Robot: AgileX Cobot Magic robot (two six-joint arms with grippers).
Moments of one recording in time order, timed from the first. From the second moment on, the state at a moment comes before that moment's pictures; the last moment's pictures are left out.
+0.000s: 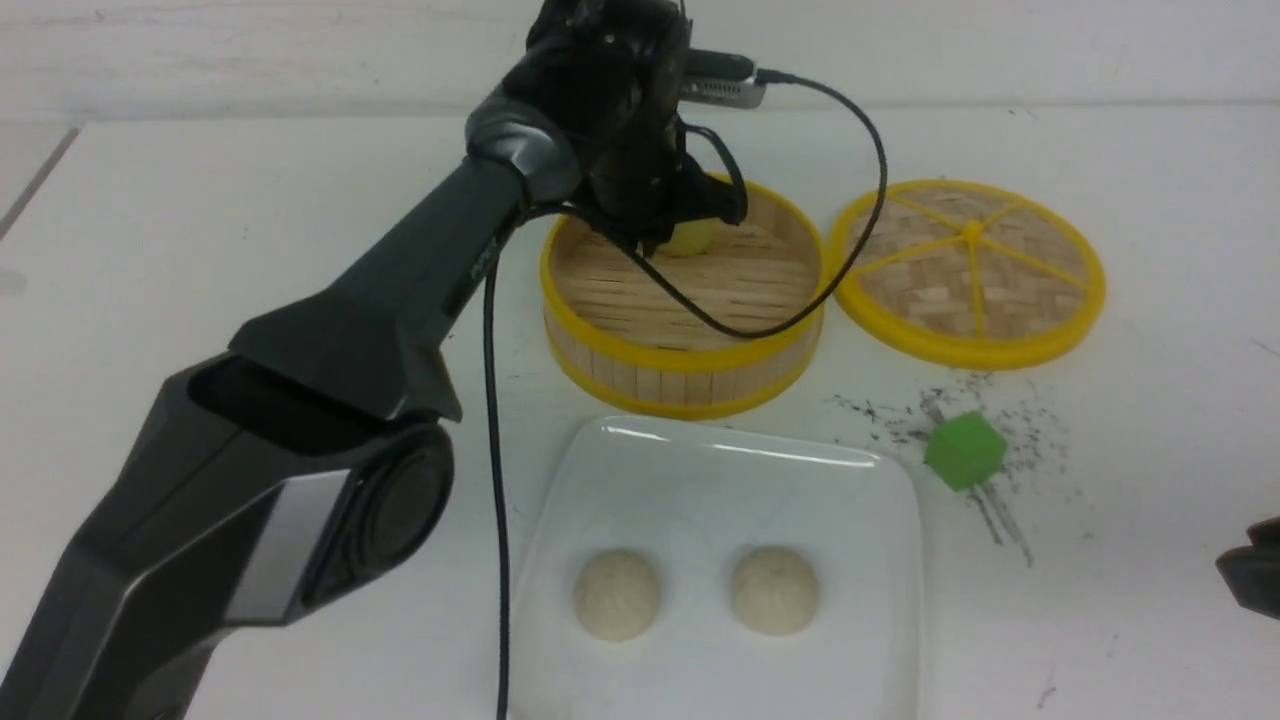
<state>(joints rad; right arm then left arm) 0.60 0.78 -0.80 -0.03 0.95 0.02 -0.53 2.54 -2.67 0.19 1.24 -0.28</state>
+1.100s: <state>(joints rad) 0.60 0.78 -0.80 -0.02 0.95 0.02 -0.56 2.66 -2.67 0.24 1.05 -0.61</state>
